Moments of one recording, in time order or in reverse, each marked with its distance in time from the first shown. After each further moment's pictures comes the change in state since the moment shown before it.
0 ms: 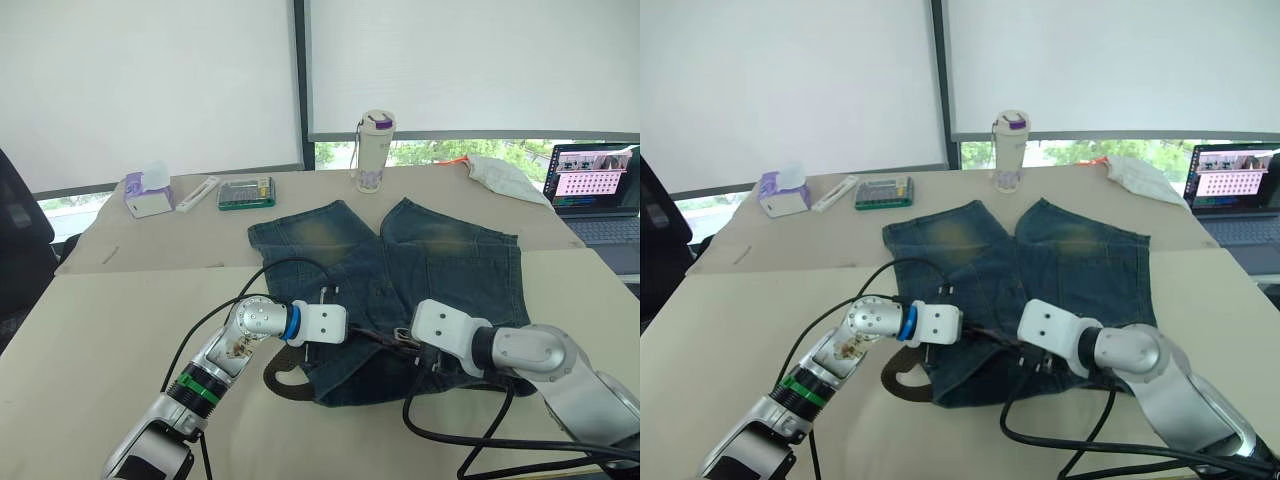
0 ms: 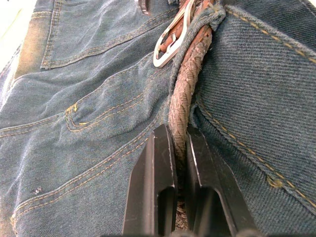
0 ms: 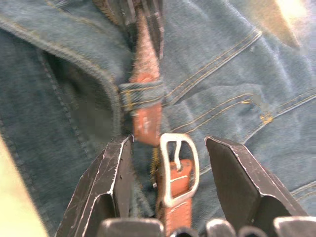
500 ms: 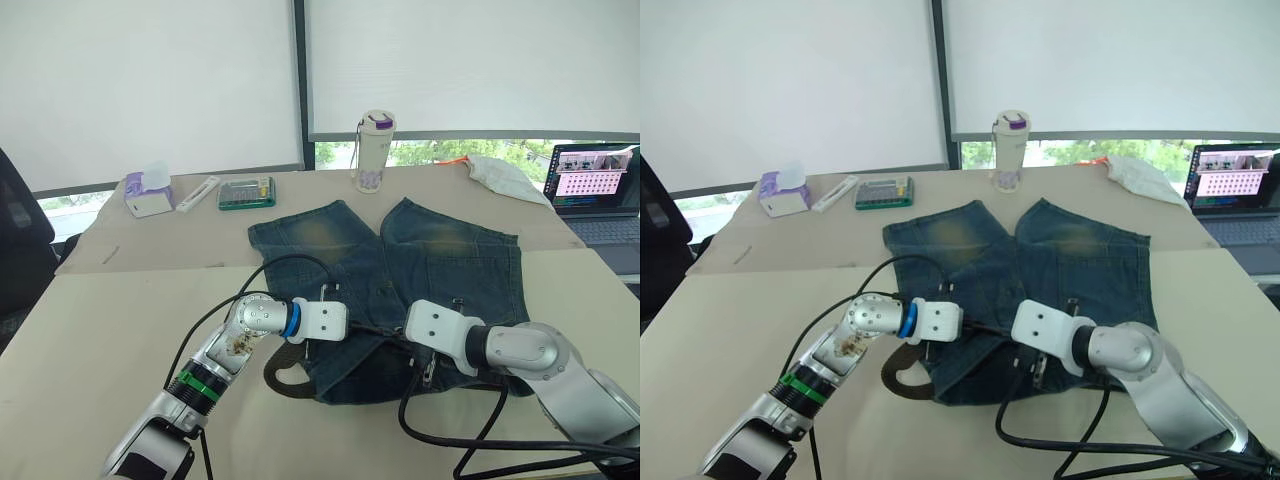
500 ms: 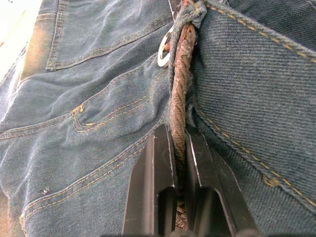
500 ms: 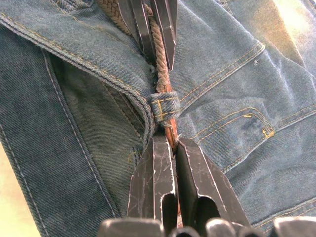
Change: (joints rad) left arm -0.013 0.000 0.012 -0.001 -0.054 0.064 -0.041; right arm -0.022 0.007 0.036 -0.006 -0.001 0.000 0.015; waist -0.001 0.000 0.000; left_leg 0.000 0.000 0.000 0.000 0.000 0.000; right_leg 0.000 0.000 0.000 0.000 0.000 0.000
